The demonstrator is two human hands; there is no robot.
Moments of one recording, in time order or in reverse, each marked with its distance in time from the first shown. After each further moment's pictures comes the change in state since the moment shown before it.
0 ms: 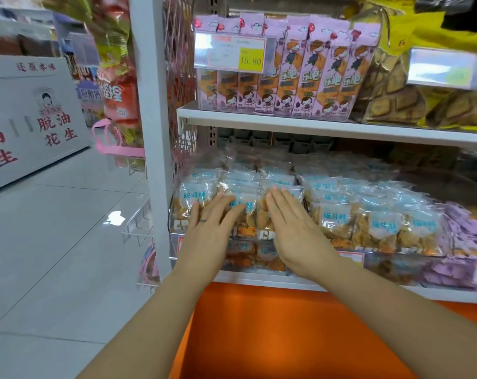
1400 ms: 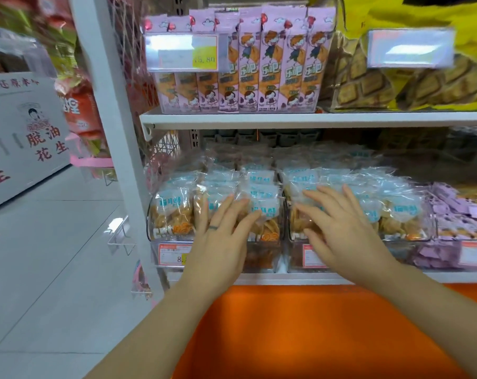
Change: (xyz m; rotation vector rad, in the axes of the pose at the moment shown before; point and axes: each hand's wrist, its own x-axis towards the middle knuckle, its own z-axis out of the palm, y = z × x) left_hand 0.006 0.046 -0.003 -0.034 0.032 0.188; right_hand -0.057 0.068 -0.016 0.054 0.180 0.077
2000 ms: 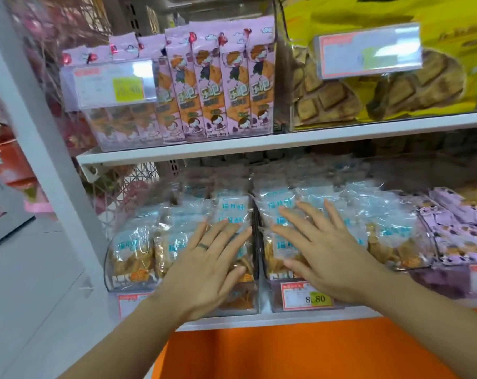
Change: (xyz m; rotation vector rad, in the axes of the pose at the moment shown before) left_hand 0.045 -0.011 0.025 0.206 -0.338 0.196; right_hand 0.015 0.056 0.034 -0.097 -0.135 -0.102
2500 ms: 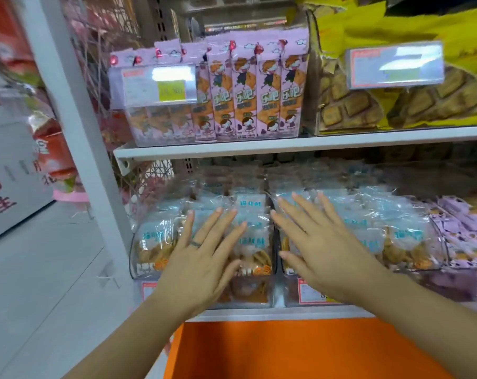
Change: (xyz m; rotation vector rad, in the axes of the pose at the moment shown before) left_hand -0.028 -0.016 -0.015 0.063 0.167 -0.063; right_hand 0.016 -0.038 -0.035 -0.011 0.117 -0.010
